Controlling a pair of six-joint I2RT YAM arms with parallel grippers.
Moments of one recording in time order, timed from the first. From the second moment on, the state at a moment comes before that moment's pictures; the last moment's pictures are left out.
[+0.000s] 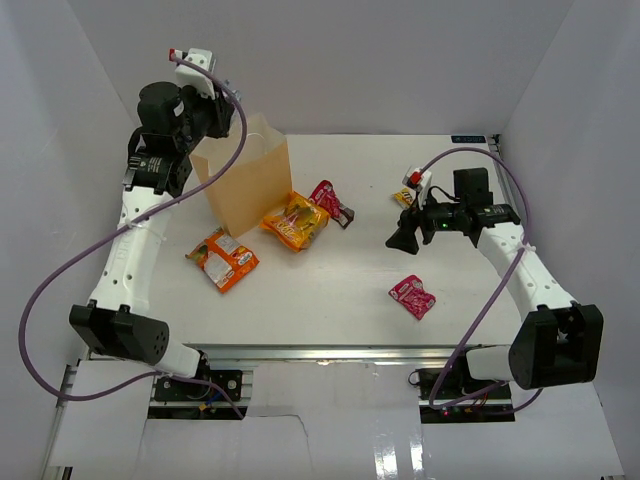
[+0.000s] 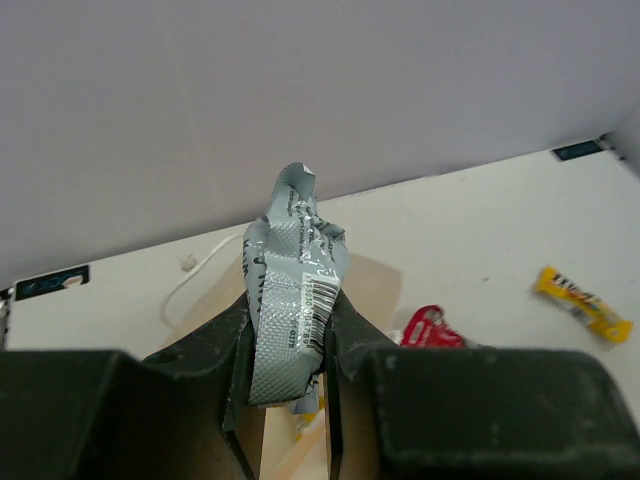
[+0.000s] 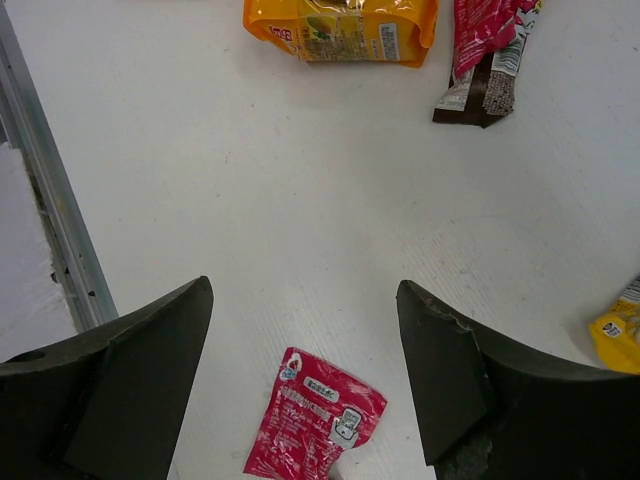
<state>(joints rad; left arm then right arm) -0.20 1.46 1.75 -0.34 0.15 -0.01 0.16 1.31 1.06 -0.58 -0.88 -0.50</state>
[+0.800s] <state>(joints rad) -0.17 1.43 1.57 -0.32 0.09 0.10 0.14 1.65 1.15 -0.44 -0.22 -0.25</state>
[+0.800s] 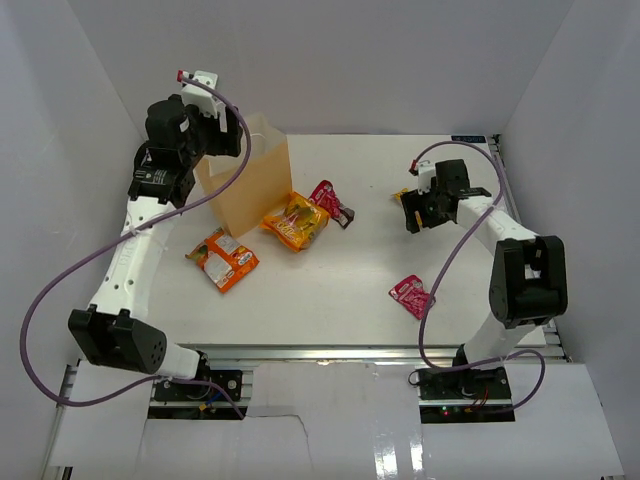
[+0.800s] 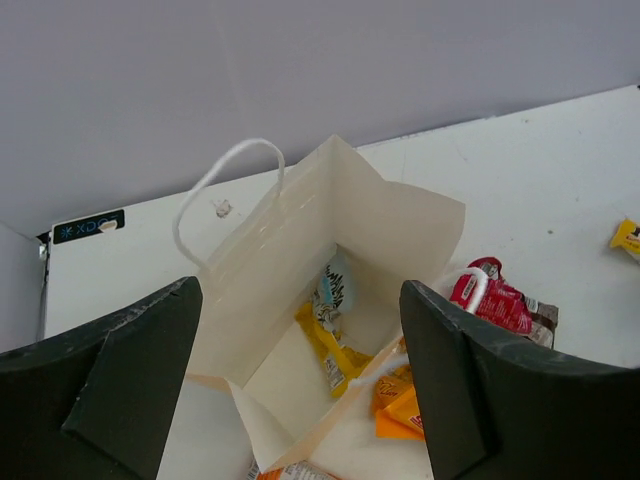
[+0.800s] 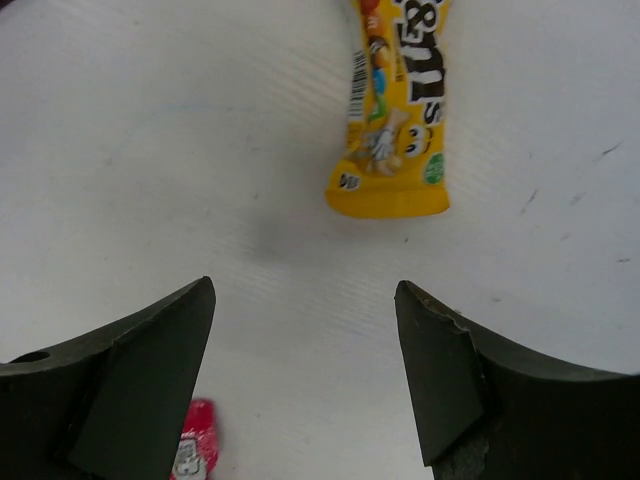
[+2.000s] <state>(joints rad) -0.41 0.80 0.58 -0.09 0.35 -1.14 0.14 1.66 1.16 -0.43 -0.52 -0.42</state>
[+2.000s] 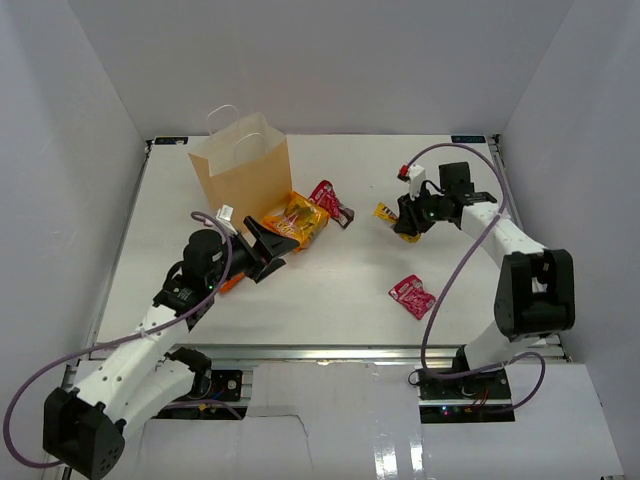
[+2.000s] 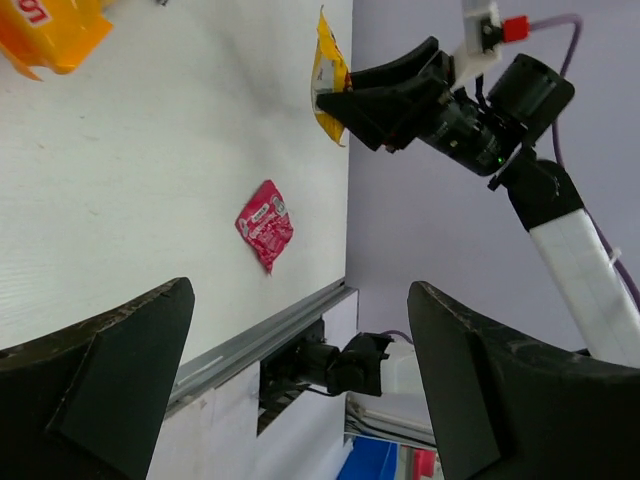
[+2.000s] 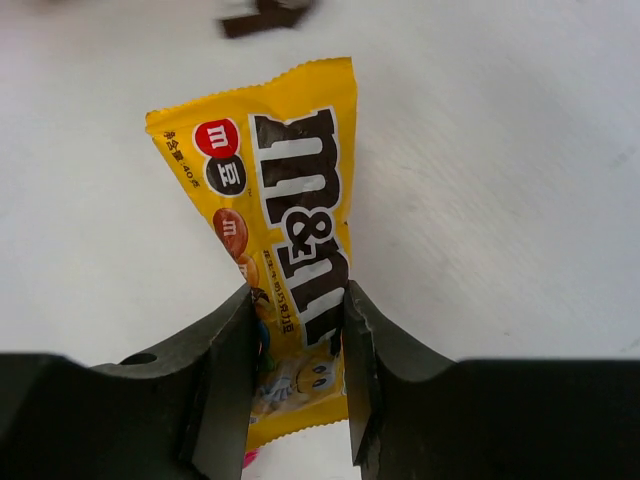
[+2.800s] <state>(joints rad) -0.72 1.38 0.74 0.23 0.24 -1.26 0.53 1.42 1.00 -0.47 -0.70 -0.41</state>
